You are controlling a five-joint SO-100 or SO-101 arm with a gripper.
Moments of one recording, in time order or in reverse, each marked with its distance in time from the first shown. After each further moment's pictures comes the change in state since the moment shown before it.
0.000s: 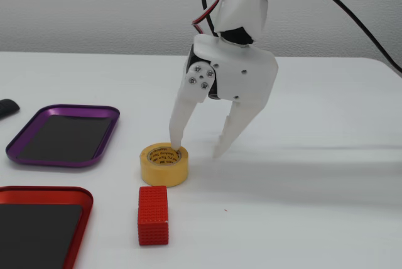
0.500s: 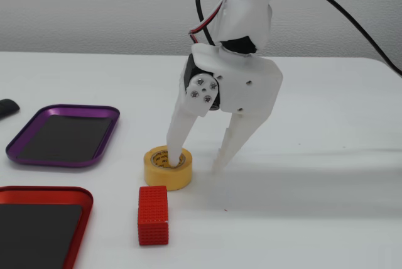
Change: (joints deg) arm -4.1 -1.0 0.0 -0.4 0.0
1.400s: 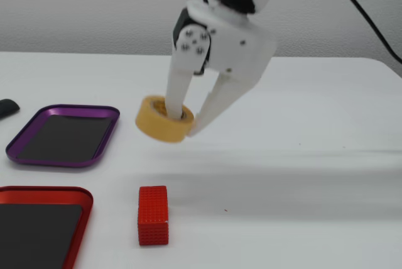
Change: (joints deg) arm -0.7 10.9 -3.7 0.6 0.8
